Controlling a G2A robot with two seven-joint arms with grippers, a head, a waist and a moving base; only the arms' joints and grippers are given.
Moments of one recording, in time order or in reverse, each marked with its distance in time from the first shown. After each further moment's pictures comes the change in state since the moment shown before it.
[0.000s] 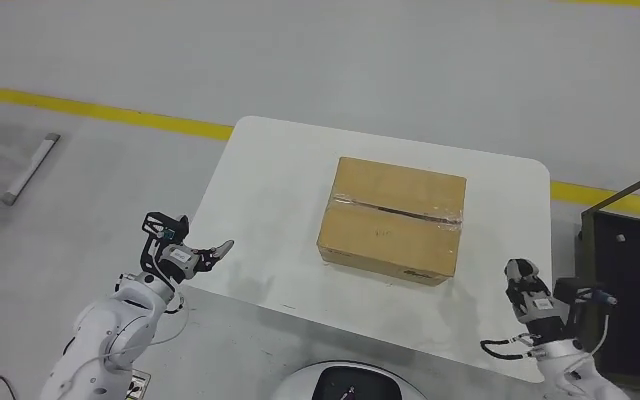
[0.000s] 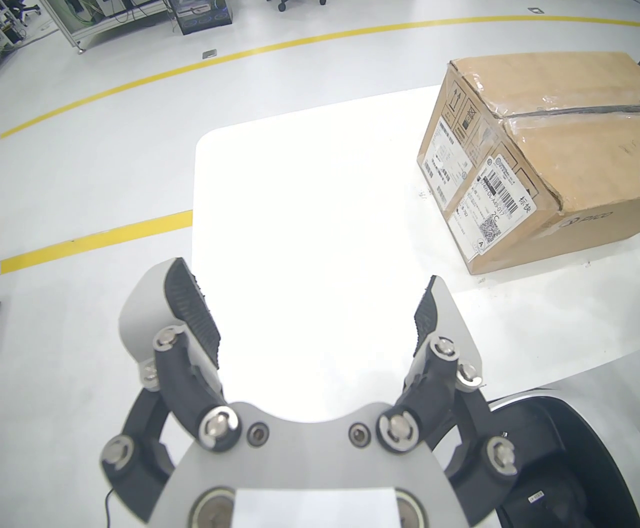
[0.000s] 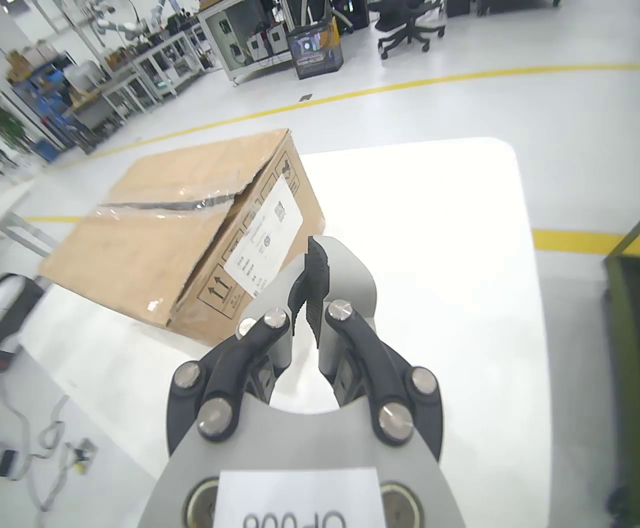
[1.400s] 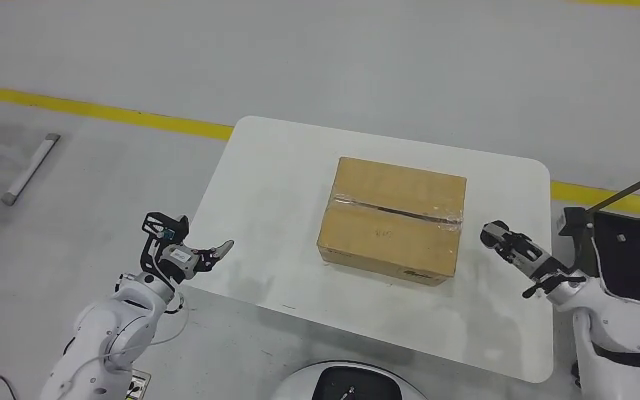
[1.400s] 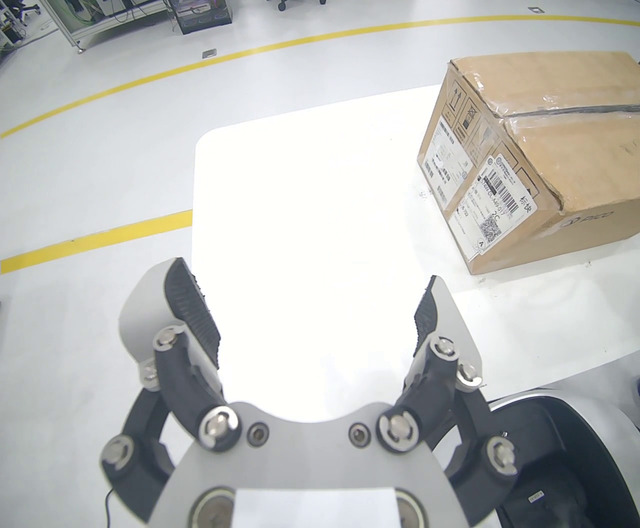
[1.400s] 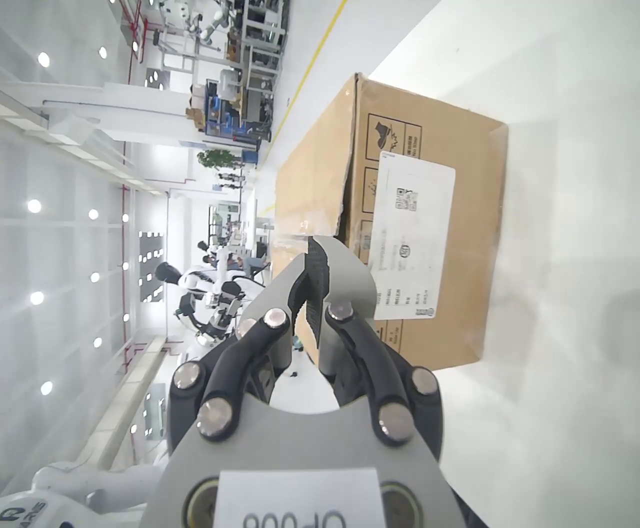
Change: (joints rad) left arm 0.000 0.000 0.000 0.000 0.000 0.000 0.000; right arm 0.466 0.068 0.044 0.274 0.857 0.196 0.884
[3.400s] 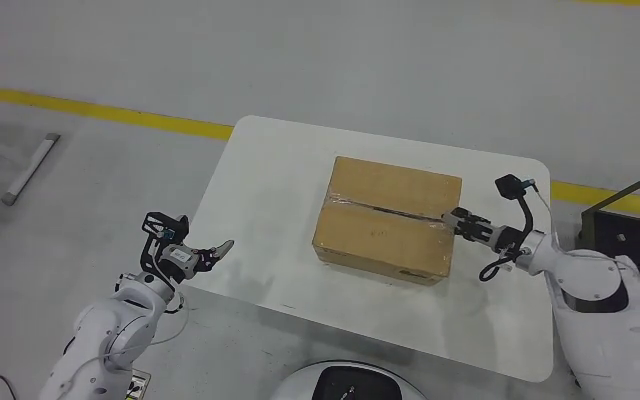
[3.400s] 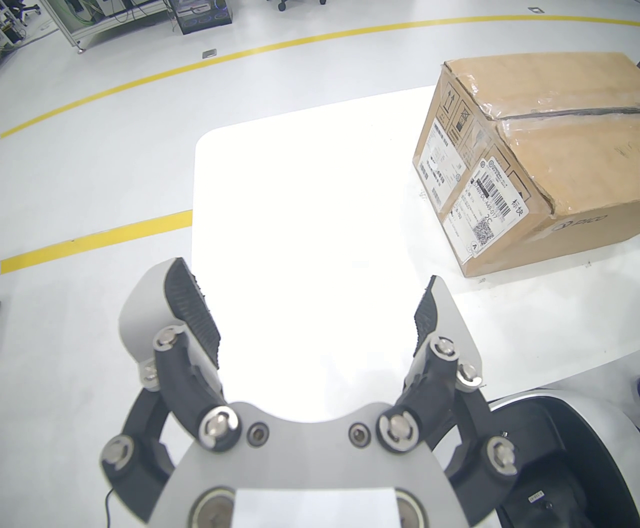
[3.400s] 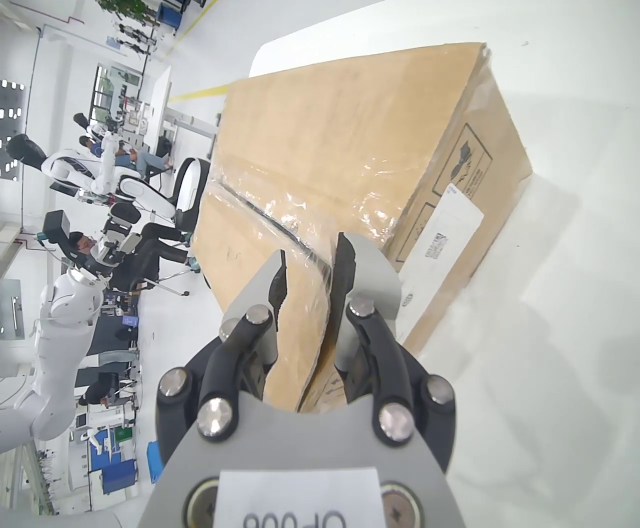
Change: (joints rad) left arm 0.000 0.000 0.000 0.000 0.000 0.000 0.000; right arm 0.223 0.083 -0.253 0.019 -0.341 -0.078 0.095
